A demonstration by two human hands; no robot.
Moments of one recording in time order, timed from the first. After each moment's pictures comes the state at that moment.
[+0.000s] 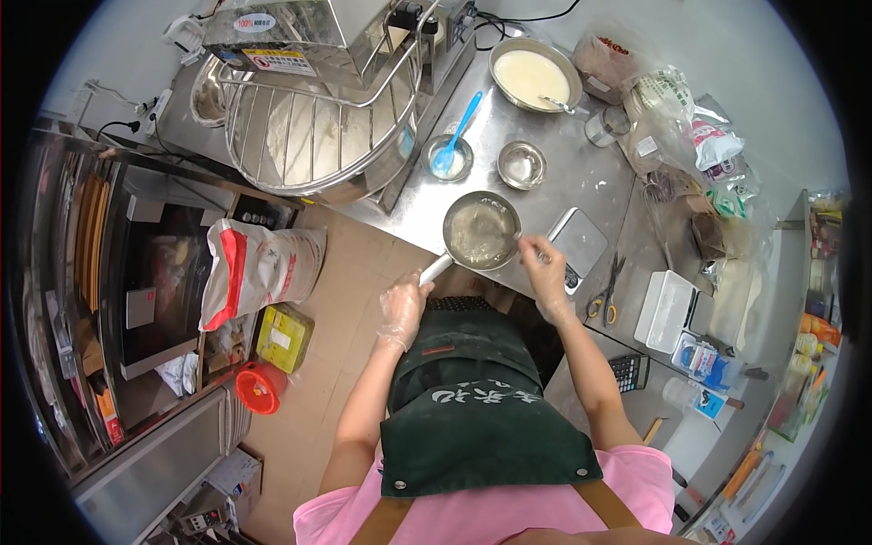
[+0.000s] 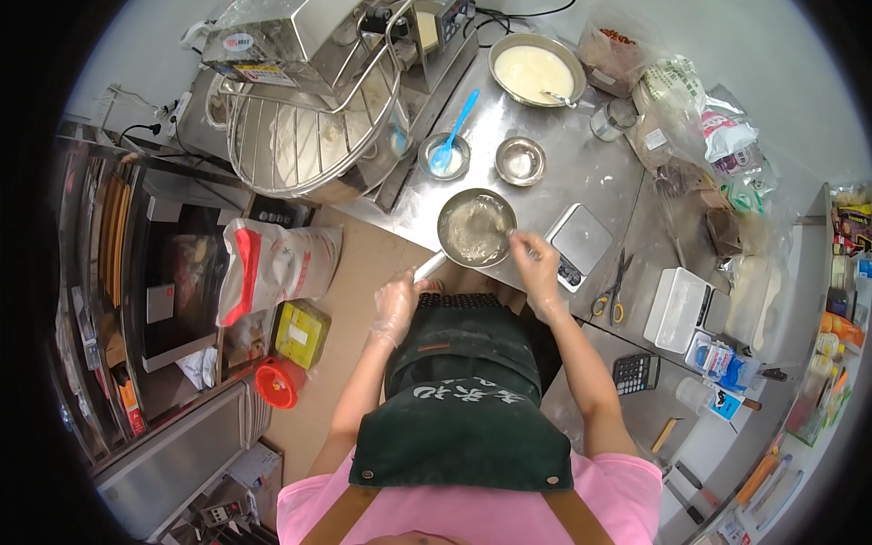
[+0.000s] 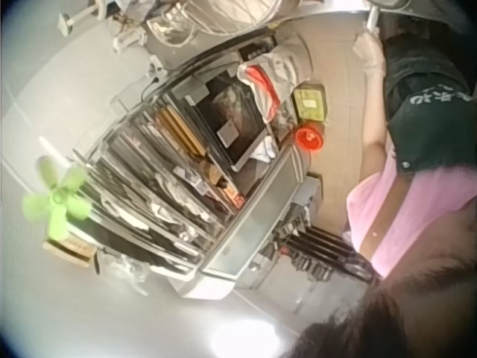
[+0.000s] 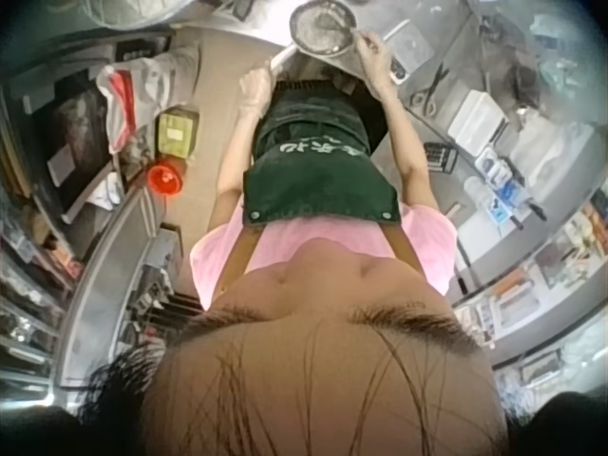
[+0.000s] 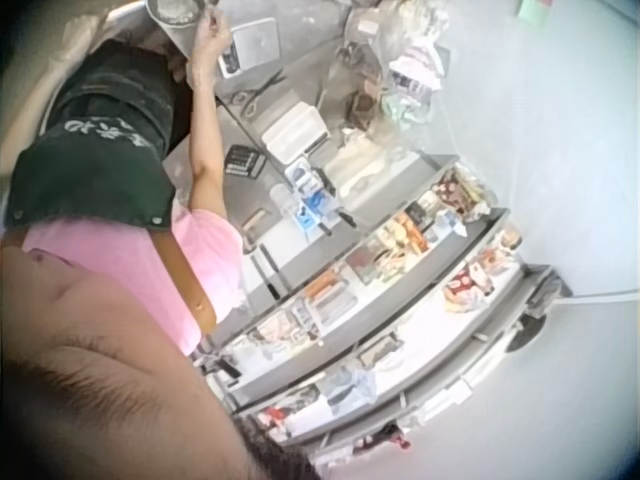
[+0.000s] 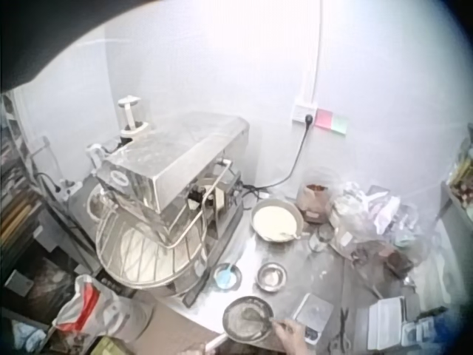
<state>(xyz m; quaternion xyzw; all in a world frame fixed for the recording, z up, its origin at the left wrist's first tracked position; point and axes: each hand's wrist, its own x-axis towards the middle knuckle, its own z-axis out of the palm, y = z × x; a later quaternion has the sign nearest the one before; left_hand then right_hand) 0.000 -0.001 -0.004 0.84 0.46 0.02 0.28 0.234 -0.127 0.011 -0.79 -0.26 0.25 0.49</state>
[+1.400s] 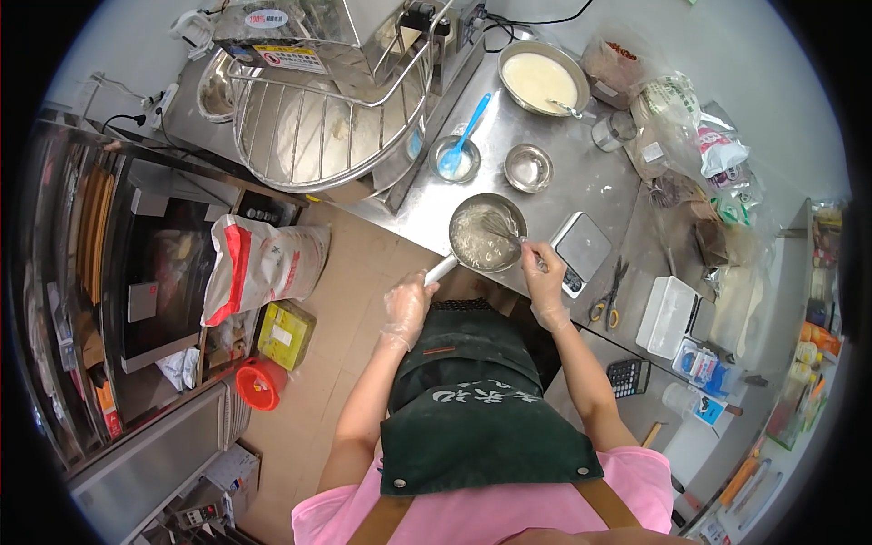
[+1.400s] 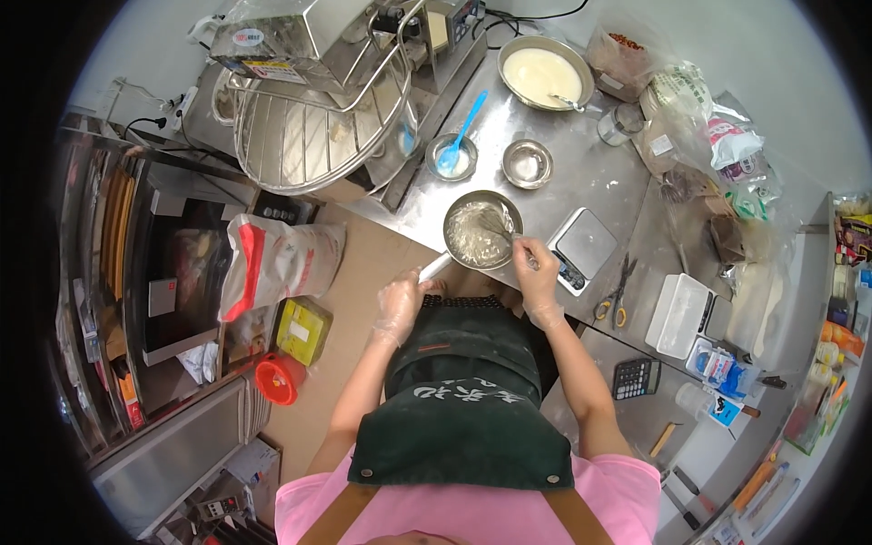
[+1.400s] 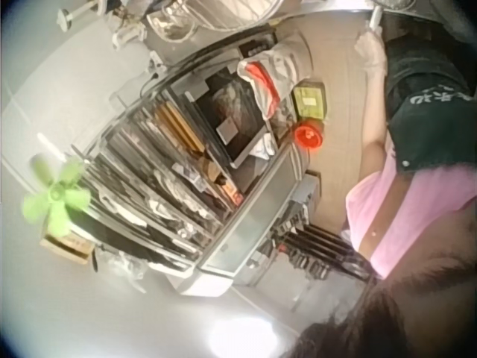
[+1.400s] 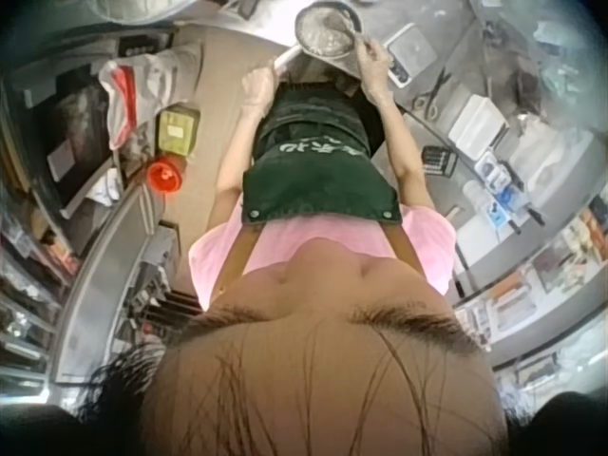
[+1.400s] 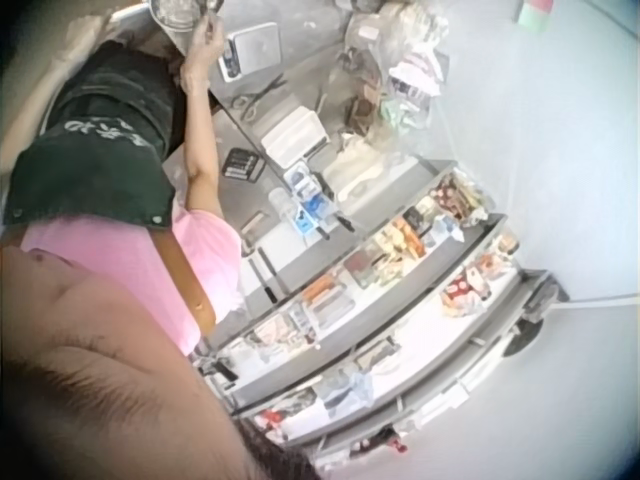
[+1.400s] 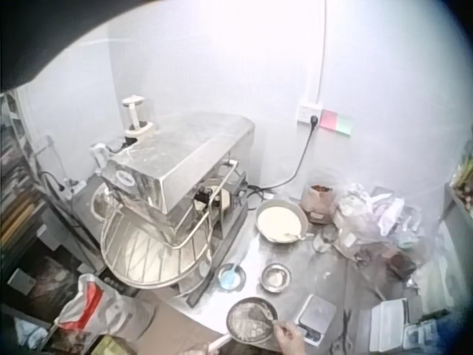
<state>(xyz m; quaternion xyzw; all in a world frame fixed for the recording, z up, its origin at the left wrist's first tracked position) -0.001 -0.001 -0.003 0.85 0.45 0.05 0.27 0.222 -0.123 0.006 -0.80 -0.26 0.17 0.51</state>
